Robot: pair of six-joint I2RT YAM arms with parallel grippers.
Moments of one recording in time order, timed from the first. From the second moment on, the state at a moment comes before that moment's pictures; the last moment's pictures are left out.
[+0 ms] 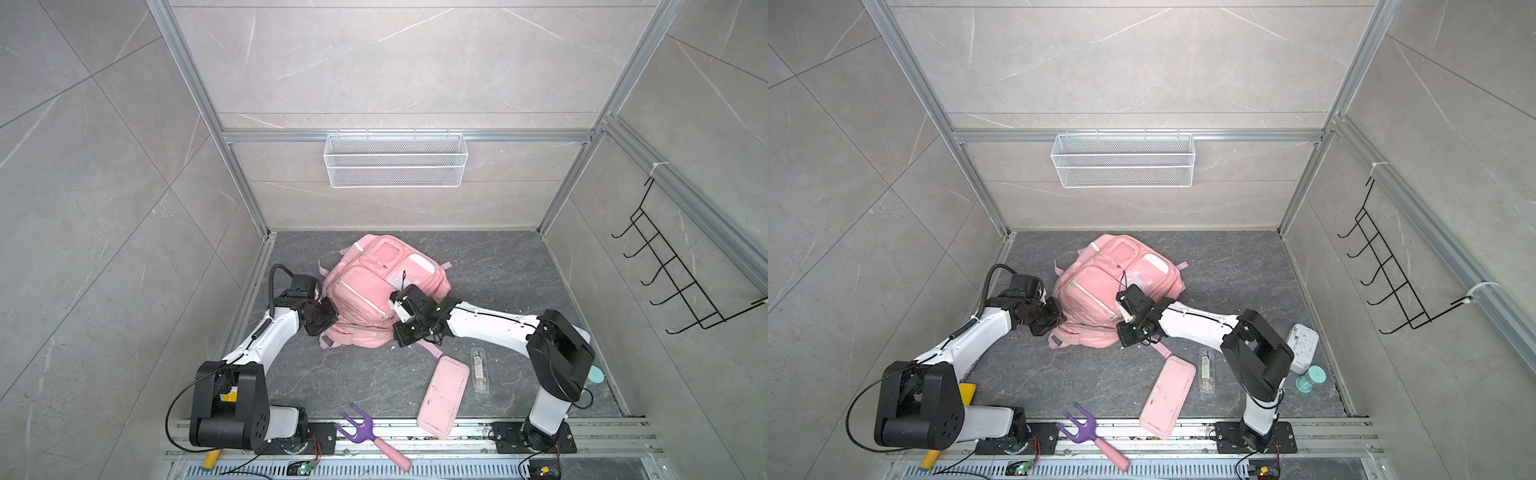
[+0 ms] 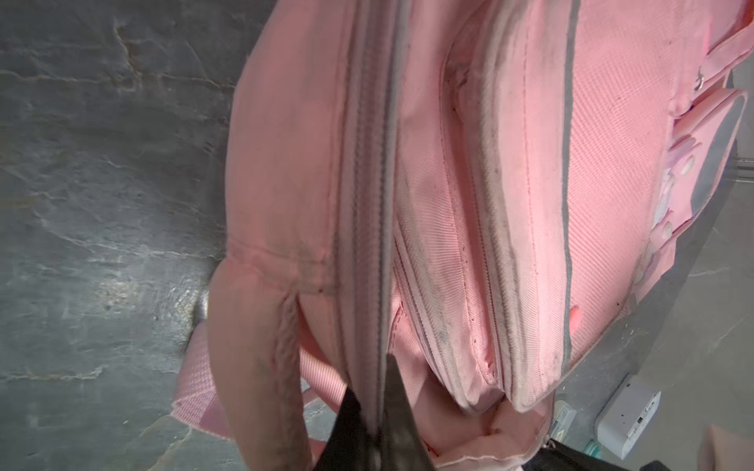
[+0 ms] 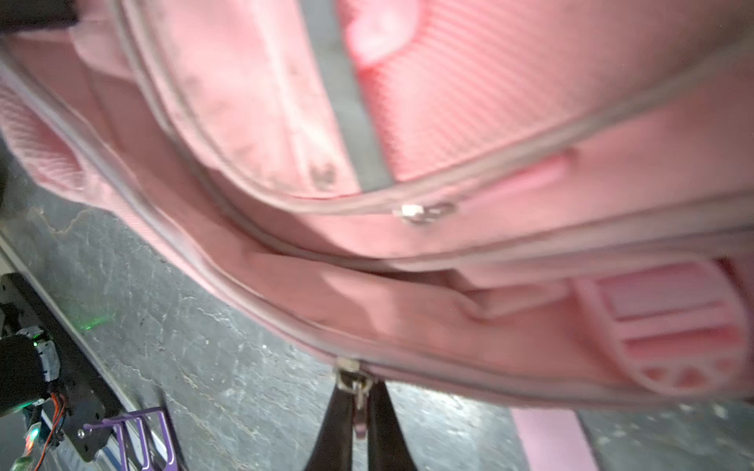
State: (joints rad) left arm -0.10 1.36 0.84 -0.61 0.30 -0.66; right arm 0.84 1.79 1.19 -0.48 -0.18 0.40
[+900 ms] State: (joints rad) left arm -0.08 1.32 0.85 -0.60 0.40 -0.64; right arm 0.53 1.82 1.21 -0.53 -0.22 0.36
